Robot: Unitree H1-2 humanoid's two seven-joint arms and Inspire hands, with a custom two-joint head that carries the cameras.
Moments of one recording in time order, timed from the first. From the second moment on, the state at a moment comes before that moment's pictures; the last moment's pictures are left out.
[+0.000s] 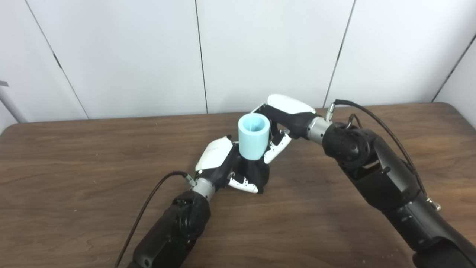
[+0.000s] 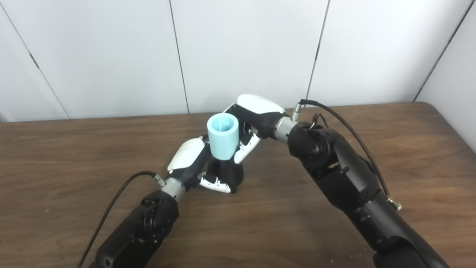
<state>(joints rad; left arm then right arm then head) -0.50 0.13 -0.56 0.27 0.63 0.14 0.02 -0.69 -0.40 0.38 -0.02 -0.55 0.22 0.53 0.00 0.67</state>
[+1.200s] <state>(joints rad) -0.51 0.13 -0.56 0.30 0.63 0.11 0.02 -0.66 -0.48 0.21 -0.24 -0.49 0.37 0.62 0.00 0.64</state>
